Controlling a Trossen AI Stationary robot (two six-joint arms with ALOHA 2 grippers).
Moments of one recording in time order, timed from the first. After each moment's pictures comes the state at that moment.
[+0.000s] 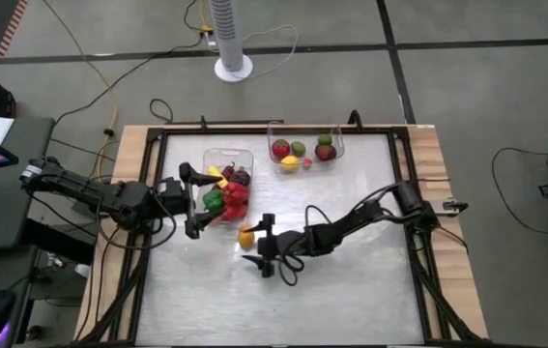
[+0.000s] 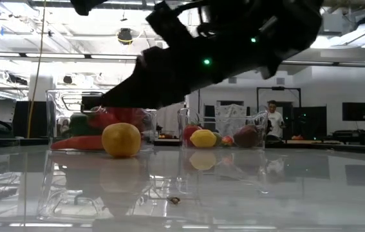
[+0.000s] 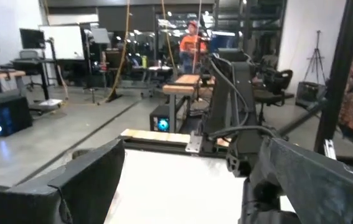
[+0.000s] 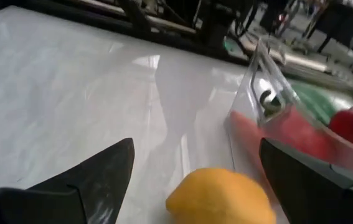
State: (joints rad) left arm -0.29 0.77 0.55 0.32 -0.49 0.01; right arm 0.26 2.11 1.14 0.67 0.35 -0.17
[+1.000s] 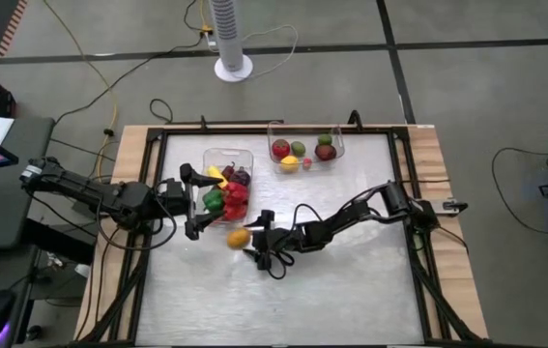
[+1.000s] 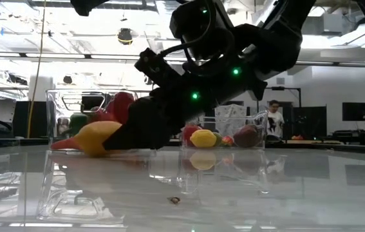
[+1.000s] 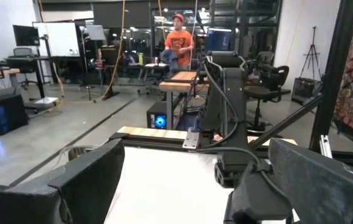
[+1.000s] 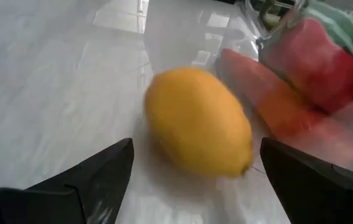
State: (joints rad) left arm -0.29 0.77 0.55 0.30 -0.48 0.00; right arm 0.21 2.22 1.21 0.55 0.36 -0.08
